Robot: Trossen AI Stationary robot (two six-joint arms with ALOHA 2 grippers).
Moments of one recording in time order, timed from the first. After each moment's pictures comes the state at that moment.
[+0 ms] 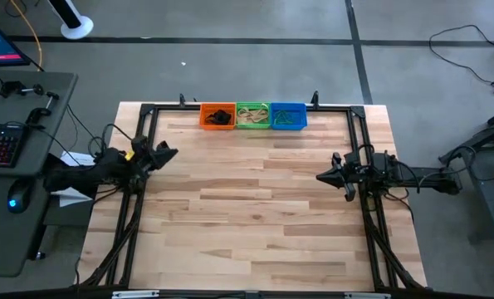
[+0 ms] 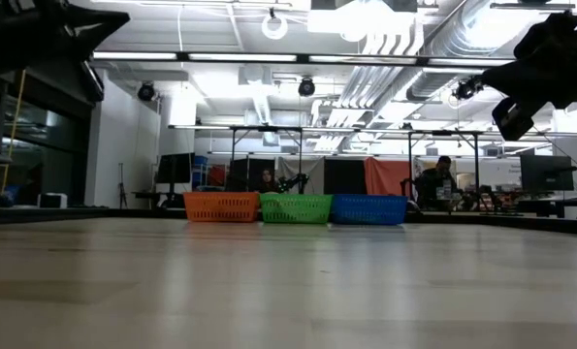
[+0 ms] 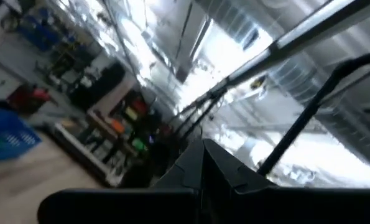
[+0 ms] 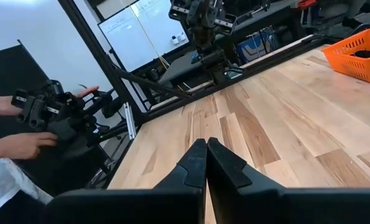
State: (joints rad) left arm 0.05 0.00 0.01 0.42 -0.16 -0.73; right arm -0.01 0.01 0.06 -0.07 -0.11 0.44
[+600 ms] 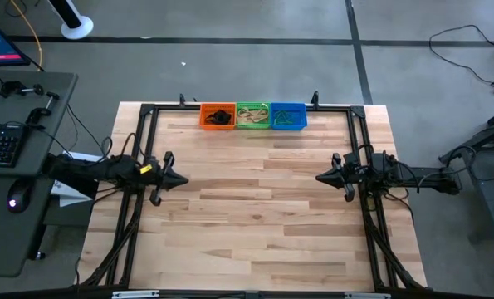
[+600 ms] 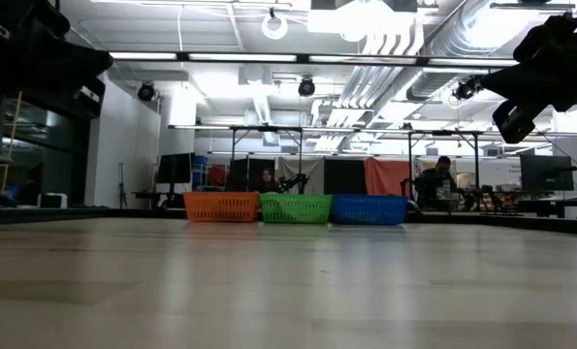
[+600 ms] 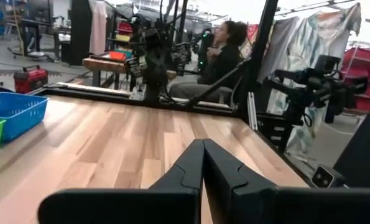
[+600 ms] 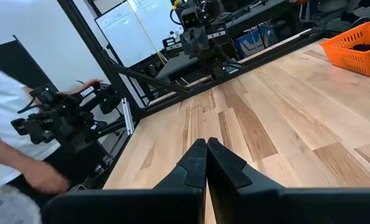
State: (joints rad) left arm -0.15 0.00 0.01 0.03 -0.04 -0.16; right arm -0.01 0.01 0.06 -0.10 -0.12 0.44
